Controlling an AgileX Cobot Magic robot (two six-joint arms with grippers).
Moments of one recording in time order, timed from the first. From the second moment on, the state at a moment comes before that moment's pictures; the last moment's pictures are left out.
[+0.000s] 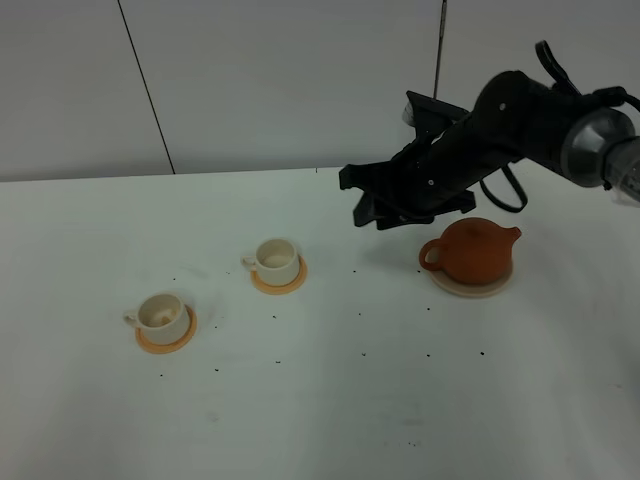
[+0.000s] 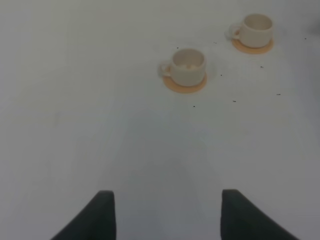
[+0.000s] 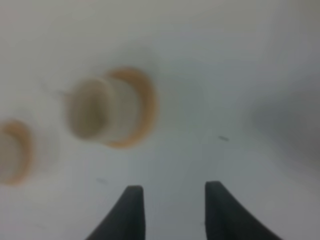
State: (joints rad) left arm 0.00 -0.01 -0.51 0.00 1.04 0.07; right arm 0.38 2.24 -1.90 0.55 0.83 -0.14
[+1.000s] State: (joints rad) left arm 0.00 -0.01 -0.51 0.00 1.04 0.07; right arm 0.42 2.40 -2.06 0.19 0.90 -0.15
